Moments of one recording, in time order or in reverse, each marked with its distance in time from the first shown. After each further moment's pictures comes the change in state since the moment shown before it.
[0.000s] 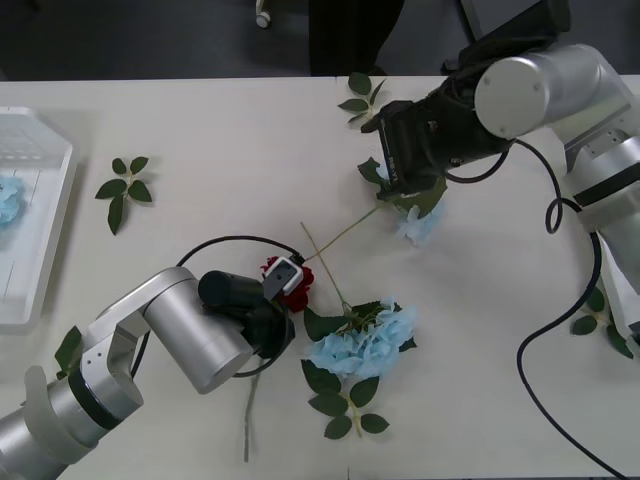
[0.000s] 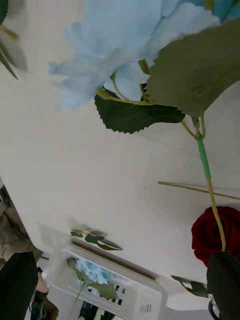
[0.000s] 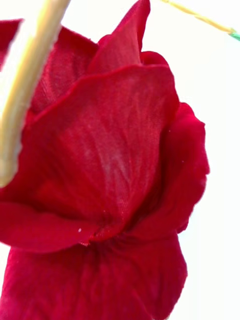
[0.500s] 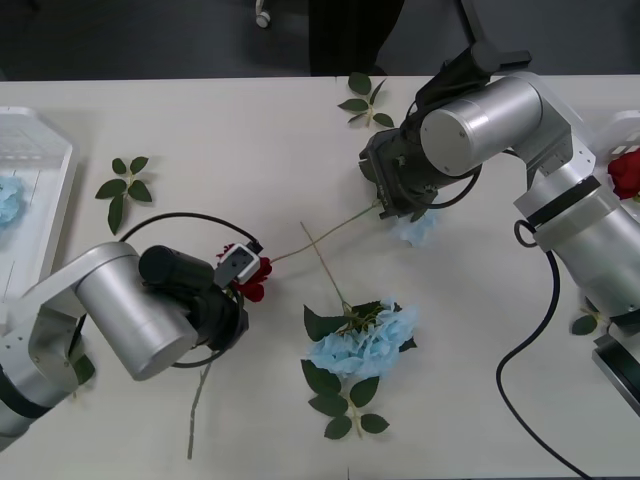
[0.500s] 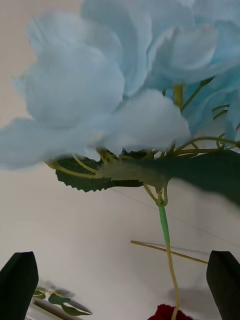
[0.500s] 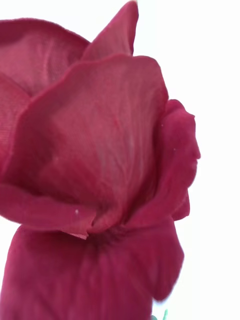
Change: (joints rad) right arm 0.000 0.094 0.077 0.081 0.270 -0.001 -0.006; left arm 0.000 0.200 0.069 -0.191 0.122 0.151 0.000
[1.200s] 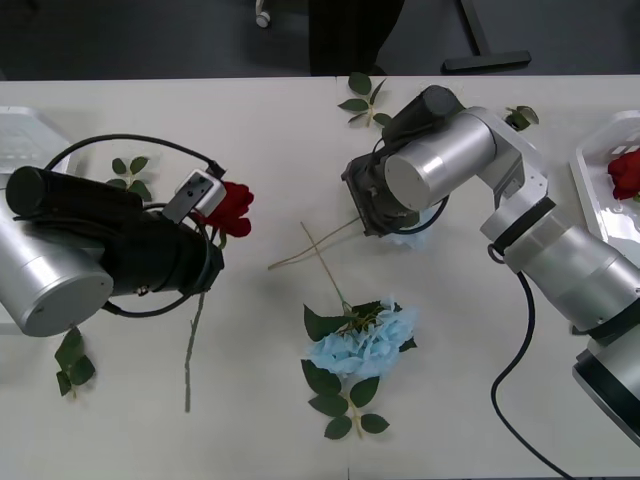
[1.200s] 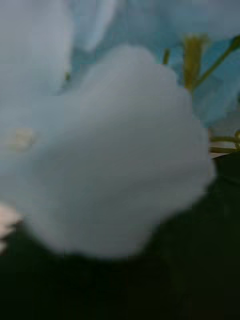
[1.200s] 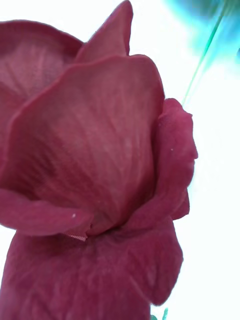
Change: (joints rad) right arm 0.000 0.048 0.130 0.085 0.073 -0.119 0.001; left arm 0.000 0.125 0.249 -0.211 0.256 -0.056 -0.001
